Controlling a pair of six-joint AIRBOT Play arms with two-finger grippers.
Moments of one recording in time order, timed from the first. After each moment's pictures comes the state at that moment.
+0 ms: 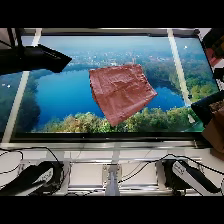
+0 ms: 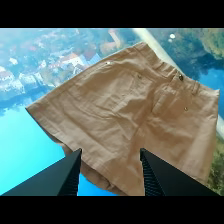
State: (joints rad) left arm -0.11 -1.07 1.45 1.02 -1.07 -1.09; right arm -0.43 -1.07 1.36 -1.44 1.10 1.18
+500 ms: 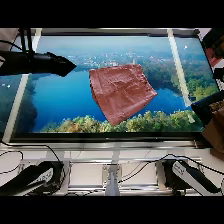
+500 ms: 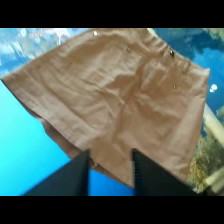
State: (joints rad) left arm -0.11 -1.12 1.42 0.99 -1.15 -1.13; right arm -0.43 -1.07 1.36 -1.44 1.10 1.18
